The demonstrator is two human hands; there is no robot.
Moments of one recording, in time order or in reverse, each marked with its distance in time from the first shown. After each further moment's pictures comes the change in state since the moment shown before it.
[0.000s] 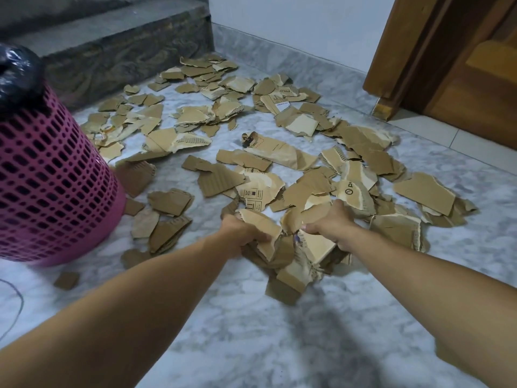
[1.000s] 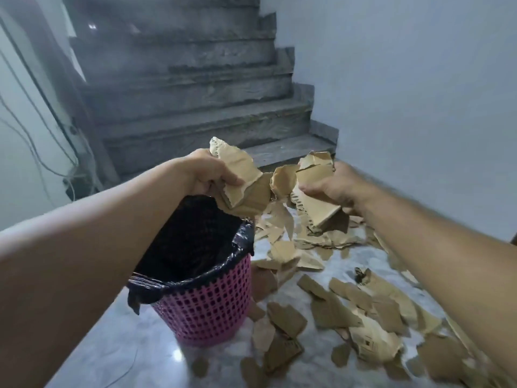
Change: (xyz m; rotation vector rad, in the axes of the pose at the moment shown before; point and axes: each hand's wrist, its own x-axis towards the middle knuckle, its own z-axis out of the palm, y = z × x) left_hand -0.190 0.248 -0.394 -0.067 0.298 0.474; right_hand -0.116 -0.446 -0.024 0.200 -0.228 -0.660
